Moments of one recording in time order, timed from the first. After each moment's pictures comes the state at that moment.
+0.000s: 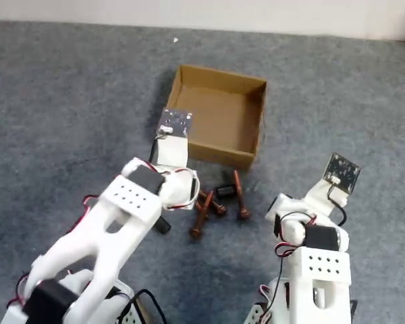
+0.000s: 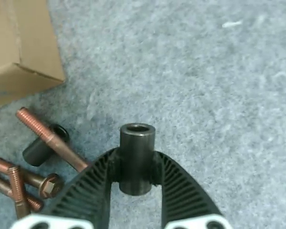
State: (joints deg) left arm 23.2 -22.0 44.6 53.5 26.2; right arm 0.8 -61.3 71.6 57.4 -21.8
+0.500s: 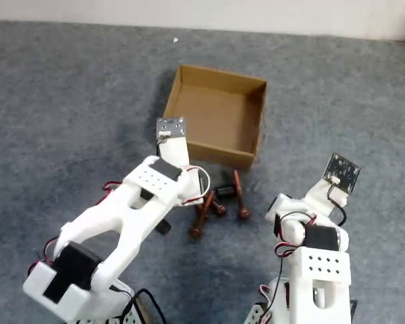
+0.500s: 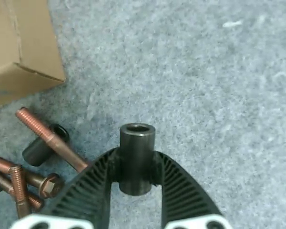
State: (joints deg) left arm 23.5 -4.0 40.2 48.0 42.7; right arm 0.8 -61.3 71.6 57.4 -21.8
